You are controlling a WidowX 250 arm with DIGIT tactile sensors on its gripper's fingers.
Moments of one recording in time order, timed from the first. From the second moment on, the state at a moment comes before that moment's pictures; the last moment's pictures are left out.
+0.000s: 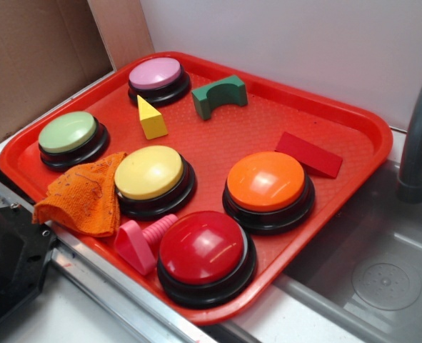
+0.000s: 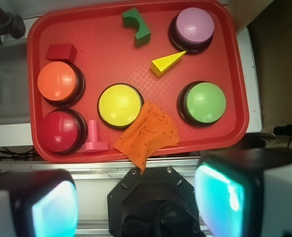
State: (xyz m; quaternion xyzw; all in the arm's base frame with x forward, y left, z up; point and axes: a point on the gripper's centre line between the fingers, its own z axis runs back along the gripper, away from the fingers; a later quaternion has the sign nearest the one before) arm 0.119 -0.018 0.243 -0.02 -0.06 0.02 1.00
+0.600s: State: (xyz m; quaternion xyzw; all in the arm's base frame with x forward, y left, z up) arm 0.128 -0.012 0.218 -0.03 -0.05 0.09 0.99
